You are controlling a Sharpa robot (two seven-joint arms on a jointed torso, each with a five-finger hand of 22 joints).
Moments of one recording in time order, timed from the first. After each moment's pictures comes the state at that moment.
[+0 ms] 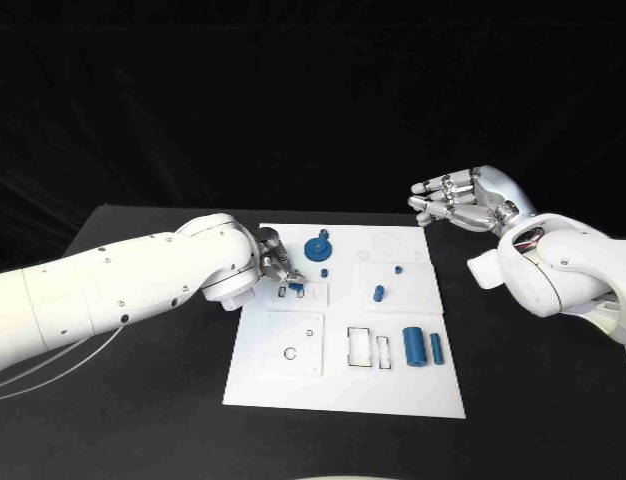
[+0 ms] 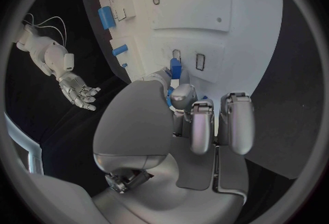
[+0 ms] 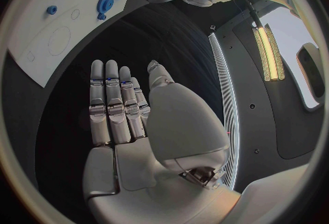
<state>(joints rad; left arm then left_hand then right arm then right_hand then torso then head) 1.25 -0.70 -0.03 1.45 -1.01 -0.08 -0.67 1.44 -0.13 0.40 0.36 0.05 1.00 0.05 0.44 0.68 1.35 -0.03 1.07 1.09 1.47 -0.08 1.57 1.31 0.05 1.46 0.03 1.48 1.31 1.34 -0.90 -0.13 1.56 -0.55 -0.54 0.23 1.45 -0.02 -0.05 0.20 0.32 0.99 0.21 0.07 0.07 1.18 0.14 0.10 0.09 1.23 0.09 0.06 0.23 0.17 1.03 0.20 0.18 0.45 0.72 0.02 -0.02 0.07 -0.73</state>
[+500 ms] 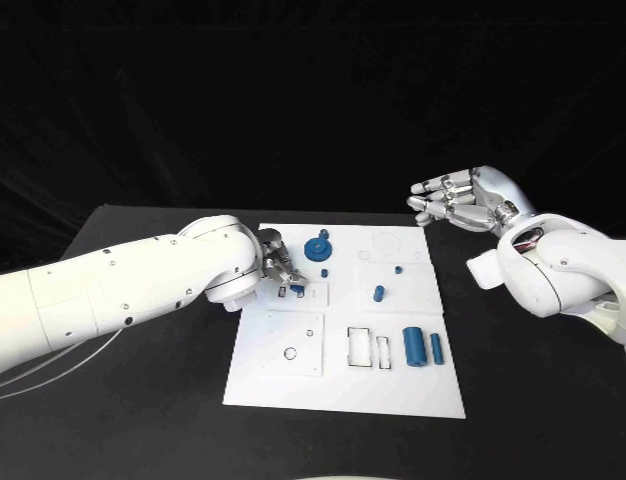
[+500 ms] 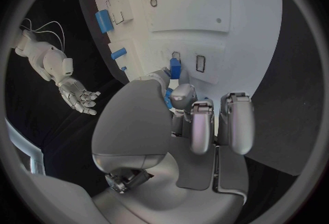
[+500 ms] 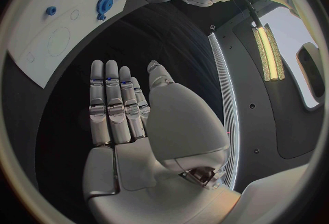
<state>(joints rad) 1.25 -0.69 -0.03 1.45 -1.05 -0.07 -0.68 1.42 -0.15 0.42 0.36 0.05 1.00 0.05 0.46 0.69 1.35 -0.03 1.07 1.08 1.47 -0.08 1.57 1.31 0.05 1.46 0.03 1.48 1.31 1.34 -0.90 -0.13 1.56 -0.55 -0.54 0.23 1.45 -0.02 -0.05 0.20 0.32 0.99 0.21 0.07 0.07 1.18 0.14 0.10 0.09 1.23 0.09 0.06 0.23 0.17 1.03 0.20 0.18 0.45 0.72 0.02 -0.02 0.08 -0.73</state>
